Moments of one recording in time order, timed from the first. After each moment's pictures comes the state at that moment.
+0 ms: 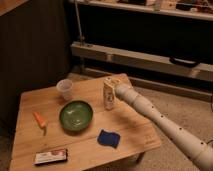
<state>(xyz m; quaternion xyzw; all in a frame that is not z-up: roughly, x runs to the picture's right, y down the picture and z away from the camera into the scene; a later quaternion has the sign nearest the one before) 0.035 -0.047 0.843 0.03 -0.46 0.53 0.71</state>
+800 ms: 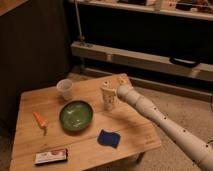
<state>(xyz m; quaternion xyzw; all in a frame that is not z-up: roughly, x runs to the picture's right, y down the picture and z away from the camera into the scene) 0.060 -0.051 0.801 0.05 -0.46 0.52 0.72</state>
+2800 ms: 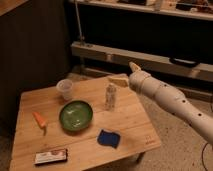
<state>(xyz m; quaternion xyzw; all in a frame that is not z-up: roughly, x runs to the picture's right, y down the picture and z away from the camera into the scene) 0.079 -0.090 0.660 0.03 -0.43 0.51 0.75</state>
